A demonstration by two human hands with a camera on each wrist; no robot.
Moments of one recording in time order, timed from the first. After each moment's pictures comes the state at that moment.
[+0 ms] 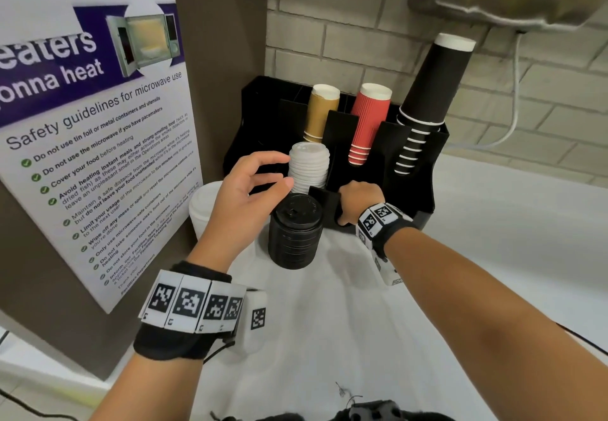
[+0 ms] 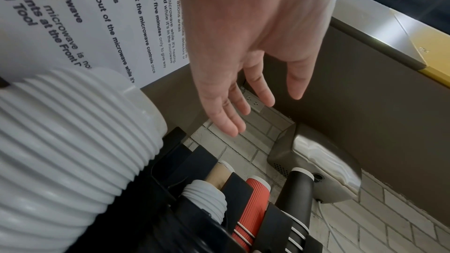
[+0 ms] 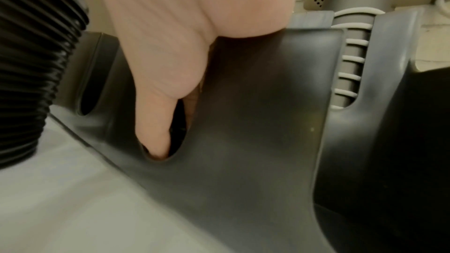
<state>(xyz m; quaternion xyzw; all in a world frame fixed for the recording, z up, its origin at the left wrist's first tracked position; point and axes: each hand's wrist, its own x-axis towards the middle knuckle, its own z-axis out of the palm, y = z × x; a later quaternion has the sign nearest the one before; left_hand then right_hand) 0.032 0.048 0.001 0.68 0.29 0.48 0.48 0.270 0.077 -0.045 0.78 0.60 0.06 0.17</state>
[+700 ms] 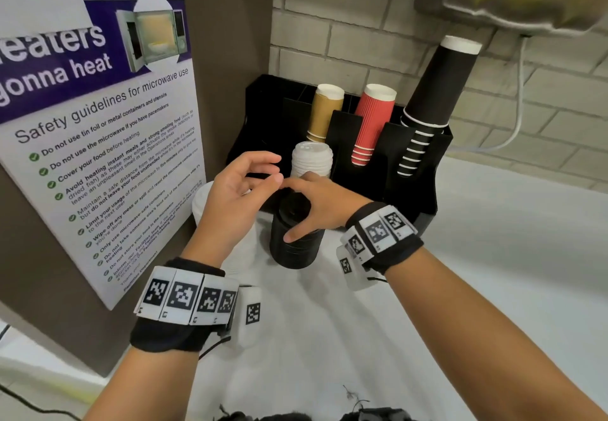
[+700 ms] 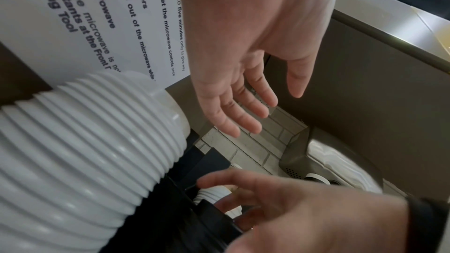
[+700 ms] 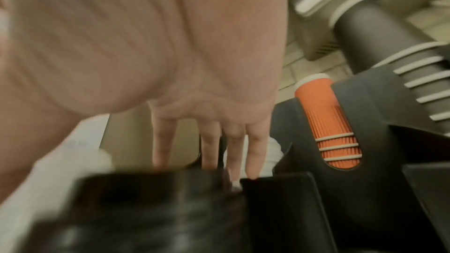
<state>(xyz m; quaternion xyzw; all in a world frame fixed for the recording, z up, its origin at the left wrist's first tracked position) 0.023 0.063 -0.010 0.65 0.28 0.50 0.50 0.210 0.058 -0.005 0.66 0.73 -0.19 -0.05</state>
